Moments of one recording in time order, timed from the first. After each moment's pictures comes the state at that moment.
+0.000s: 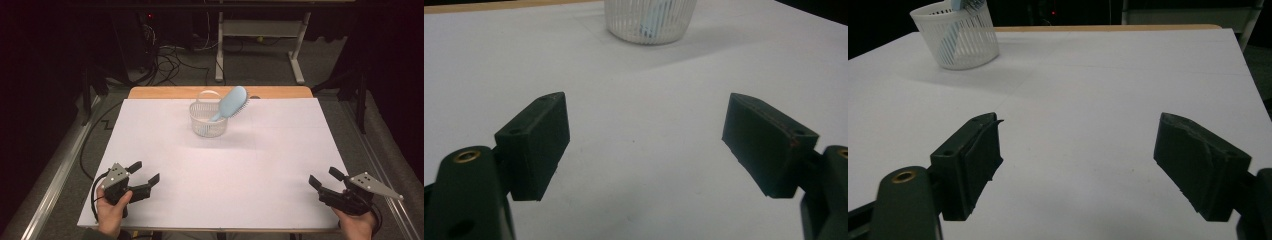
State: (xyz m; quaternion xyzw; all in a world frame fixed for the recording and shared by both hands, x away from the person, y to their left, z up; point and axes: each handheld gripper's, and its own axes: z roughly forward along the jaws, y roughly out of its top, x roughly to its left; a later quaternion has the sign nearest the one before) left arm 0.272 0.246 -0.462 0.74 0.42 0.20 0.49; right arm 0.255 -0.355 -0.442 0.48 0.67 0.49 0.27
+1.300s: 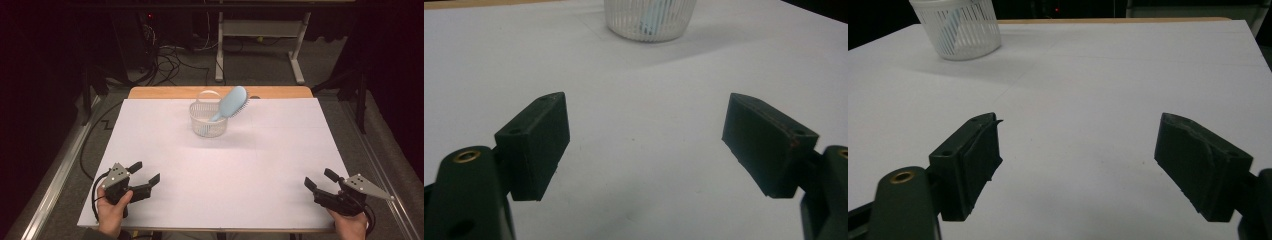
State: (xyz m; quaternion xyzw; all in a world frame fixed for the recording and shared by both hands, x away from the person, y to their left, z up) left arm 0.274 0.245 -0.464 0.74 0.42 0.20 0.49; right arm 0.258 -0.350 -0.456 0.48 0.68 0.49 0.27
